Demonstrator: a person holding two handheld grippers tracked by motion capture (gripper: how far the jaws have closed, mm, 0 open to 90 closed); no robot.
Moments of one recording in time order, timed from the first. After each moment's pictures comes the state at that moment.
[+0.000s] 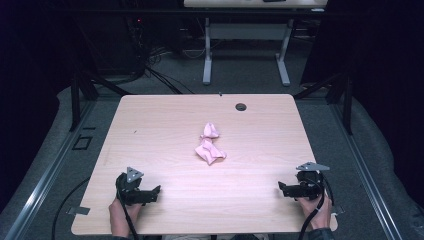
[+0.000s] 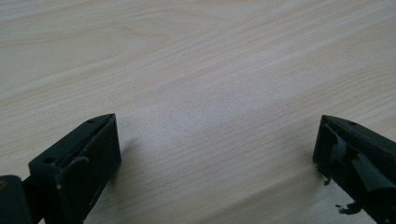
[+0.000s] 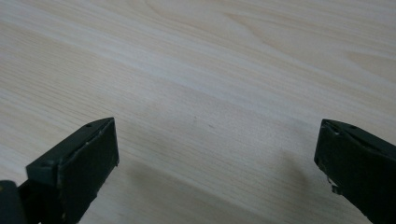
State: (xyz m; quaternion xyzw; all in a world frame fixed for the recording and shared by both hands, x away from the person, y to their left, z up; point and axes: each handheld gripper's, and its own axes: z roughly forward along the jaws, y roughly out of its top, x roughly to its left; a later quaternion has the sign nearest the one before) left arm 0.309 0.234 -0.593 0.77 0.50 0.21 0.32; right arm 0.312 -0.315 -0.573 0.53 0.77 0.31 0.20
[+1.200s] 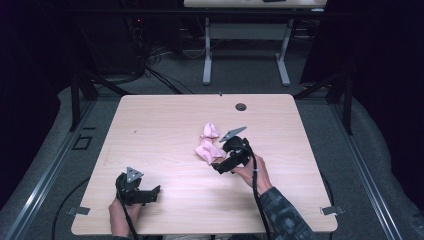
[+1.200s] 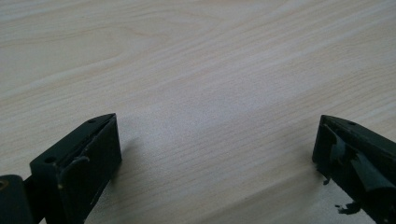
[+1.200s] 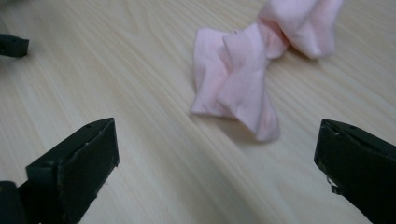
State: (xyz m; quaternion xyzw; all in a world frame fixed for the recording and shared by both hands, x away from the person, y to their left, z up) left arm 0.309 0.234 -0.593 0.77 0.50 0.21 0.32; right arm 0.403 -0.107 -0.513 0.33 0.88 0.32 0.10
